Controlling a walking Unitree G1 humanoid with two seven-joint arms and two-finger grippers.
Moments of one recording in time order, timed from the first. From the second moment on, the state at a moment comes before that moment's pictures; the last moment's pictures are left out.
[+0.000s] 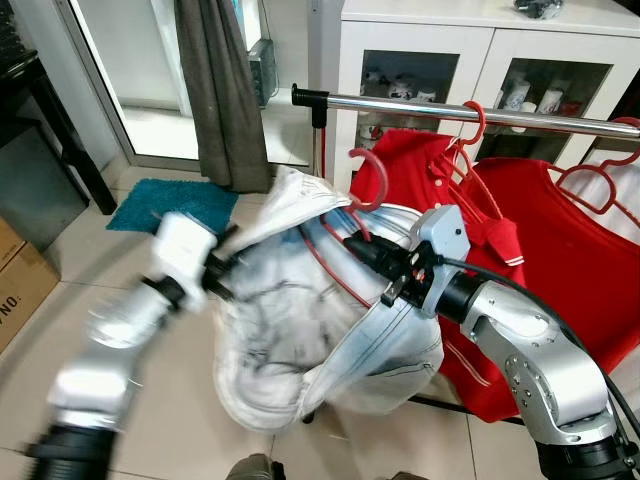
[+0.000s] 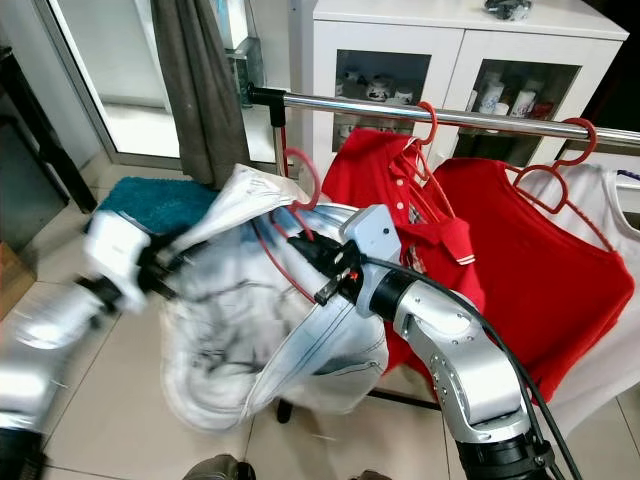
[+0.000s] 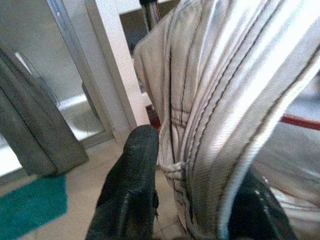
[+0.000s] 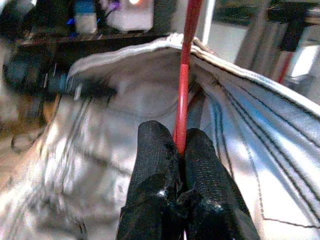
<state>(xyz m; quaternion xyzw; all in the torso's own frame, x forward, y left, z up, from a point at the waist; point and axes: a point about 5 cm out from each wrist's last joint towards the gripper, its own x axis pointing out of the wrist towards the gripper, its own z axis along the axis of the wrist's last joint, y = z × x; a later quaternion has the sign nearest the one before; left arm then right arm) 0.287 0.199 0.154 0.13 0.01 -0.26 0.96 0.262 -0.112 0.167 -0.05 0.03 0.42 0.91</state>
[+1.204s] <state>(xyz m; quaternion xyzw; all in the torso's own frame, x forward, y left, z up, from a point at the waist) 0.301 0.224 0.151 0.06 0.11 -0.25 0.96 0.275 -0.145 0.189 0.22 -0.09 0.42 0.88</state>
